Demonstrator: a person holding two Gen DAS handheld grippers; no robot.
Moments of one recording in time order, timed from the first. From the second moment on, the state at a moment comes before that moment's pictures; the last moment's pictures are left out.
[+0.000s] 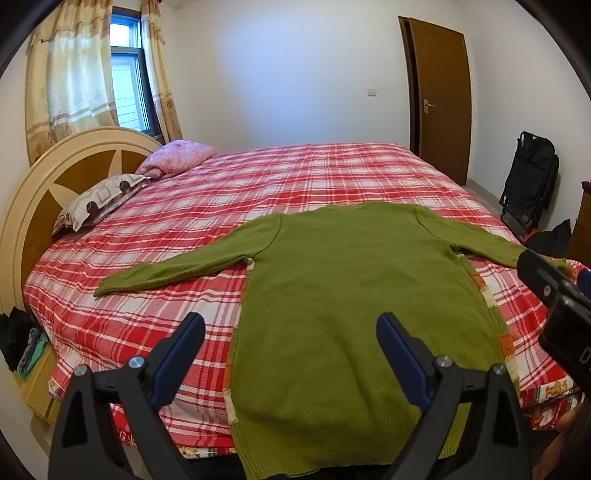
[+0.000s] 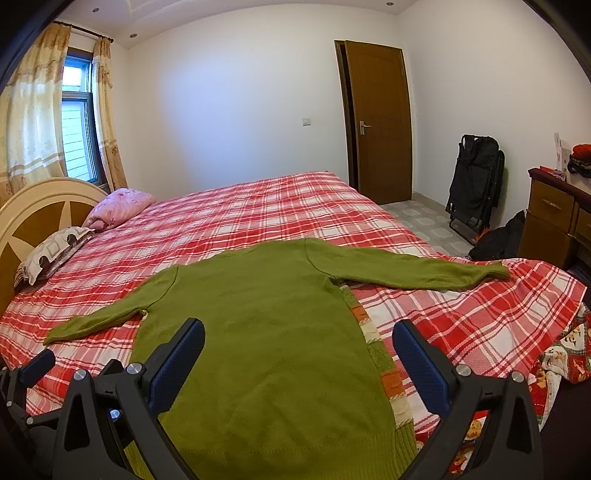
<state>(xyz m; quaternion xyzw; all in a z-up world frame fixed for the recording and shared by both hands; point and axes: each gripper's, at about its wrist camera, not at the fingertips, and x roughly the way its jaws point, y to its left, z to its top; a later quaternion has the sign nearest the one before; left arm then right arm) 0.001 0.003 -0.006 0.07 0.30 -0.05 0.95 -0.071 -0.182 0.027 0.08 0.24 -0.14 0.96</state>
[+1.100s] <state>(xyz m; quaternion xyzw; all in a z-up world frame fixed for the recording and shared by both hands) 0.017 -0.009 -0.020 0.08 0.32 -0.06 0.94 -0.051 -0.222 0.007 0.11 0.26 -0.18 0.94</state>
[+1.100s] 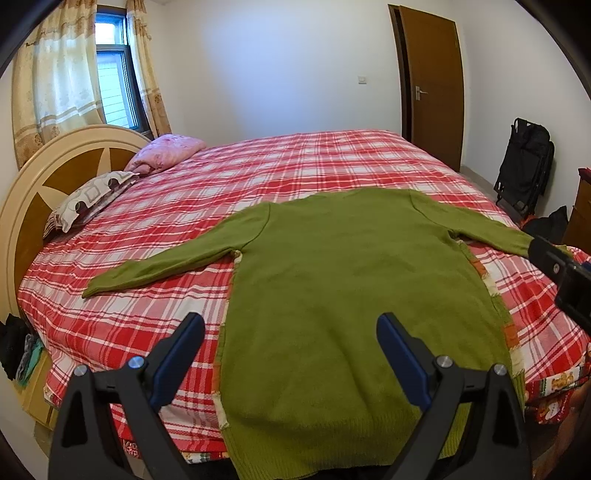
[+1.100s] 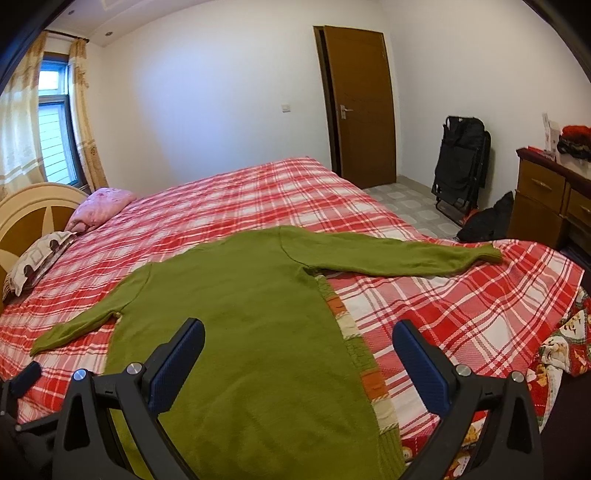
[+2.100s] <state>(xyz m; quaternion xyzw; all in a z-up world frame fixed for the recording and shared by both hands) 0.136 -0.027 -0.051 0.09 0.36 -0.08 0.93 0.001 -0.620 -0.073 0.37 0.32 -0.38 0.78</state>
